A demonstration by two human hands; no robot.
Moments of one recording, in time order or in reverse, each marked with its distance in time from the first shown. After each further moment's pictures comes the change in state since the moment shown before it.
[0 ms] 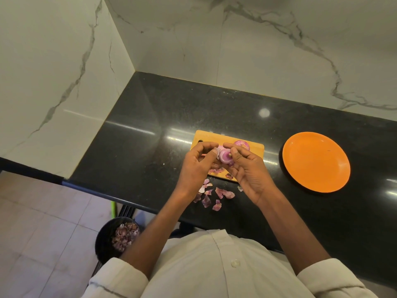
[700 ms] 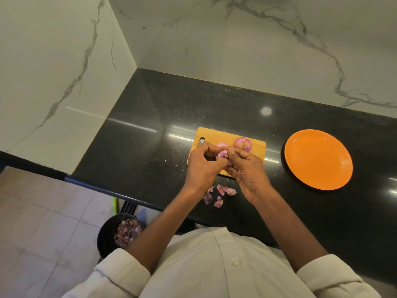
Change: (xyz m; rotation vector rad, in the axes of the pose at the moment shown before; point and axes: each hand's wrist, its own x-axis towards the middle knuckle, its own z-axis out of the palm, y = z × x) left_hand -0.006 -0.003 0.015 0.072 0.089 -0.031; right_hand -0.002 0.014 0.007 -0.064 0.087 -0.007
